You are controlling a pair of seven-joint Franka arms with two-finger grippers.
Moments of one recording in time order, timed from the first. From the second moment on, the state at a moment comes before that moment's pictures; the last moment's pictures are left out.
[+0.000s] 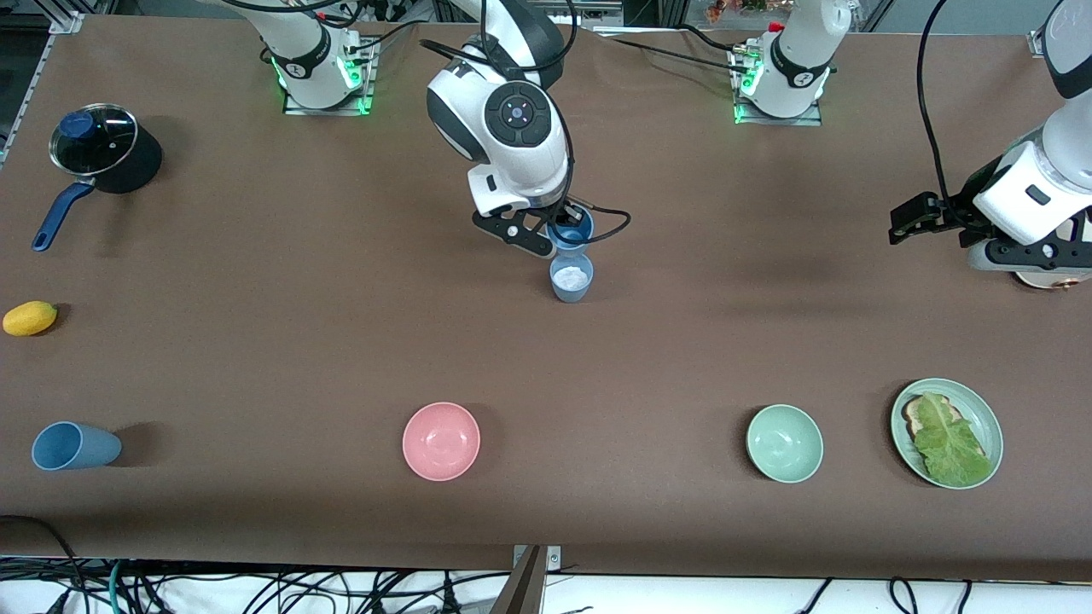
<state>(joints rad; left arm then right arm) 0.03 0.04 -0.06 -1.67 -0.01 1.64 -0.01 0.61 0.56 0.26 -1.40 0.03 1.90 1.28</state>
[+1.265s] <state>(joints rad) 0.03 0.04 -0.06 -1.67 -0.01 1.64 -0.01 0.61 0.62 0.25 -1.36 -0.05 1.95 1.28</state>
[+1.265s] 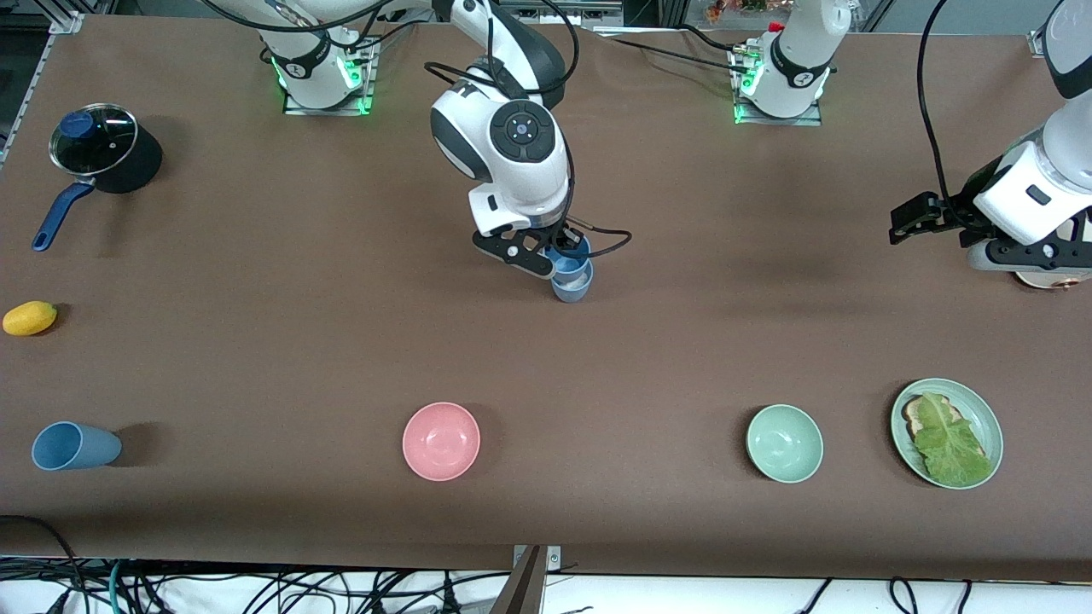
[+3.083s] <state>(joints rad) 0.03 0.04 -0.06 -1.67 -0.01 1.64 -0.01 0.45 0.46 0.03 -1.27 -0.01 1.63 0.79</state>
